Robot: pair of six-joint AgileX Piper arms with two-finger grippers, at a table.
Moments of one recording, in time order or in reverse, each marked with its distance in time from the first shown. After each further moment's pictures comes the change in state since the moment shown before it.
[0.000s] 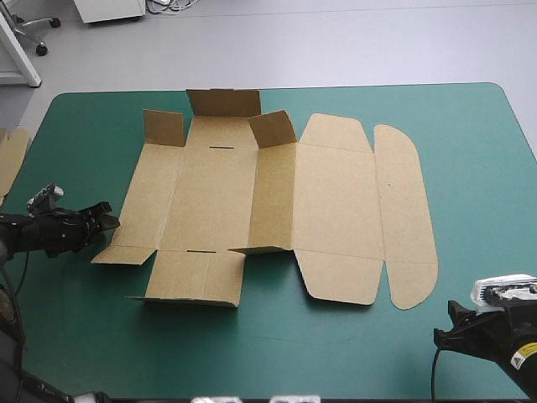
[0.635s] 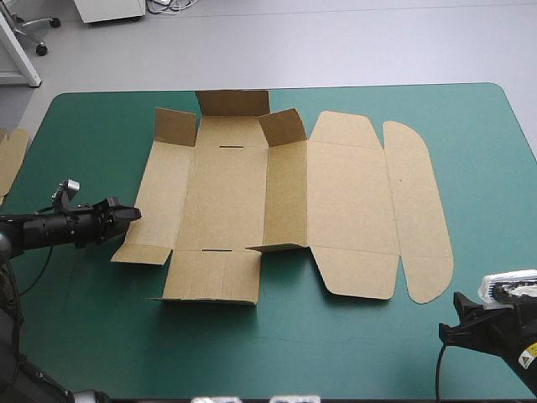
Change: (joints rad) left arm 0.002 0.099 -0.033 -0.240 0.266 0.230; right arm 0.000 0.000 -0.052 -0.016 -0.003 0.000
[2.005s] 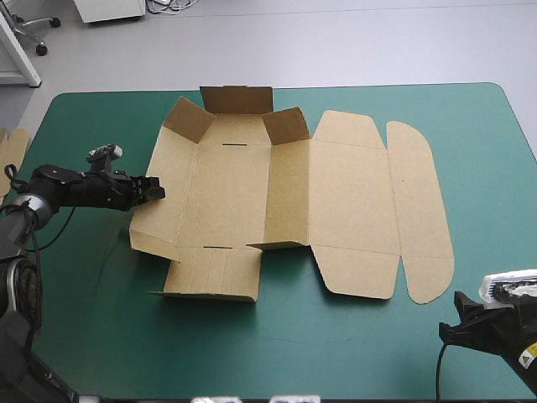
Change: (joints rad) left arm -0.289 0.005 -0.214 0.257 -0.217 -0.175; right arm 0.000 0.001 -0.001 -0.004 -0.007 0.000
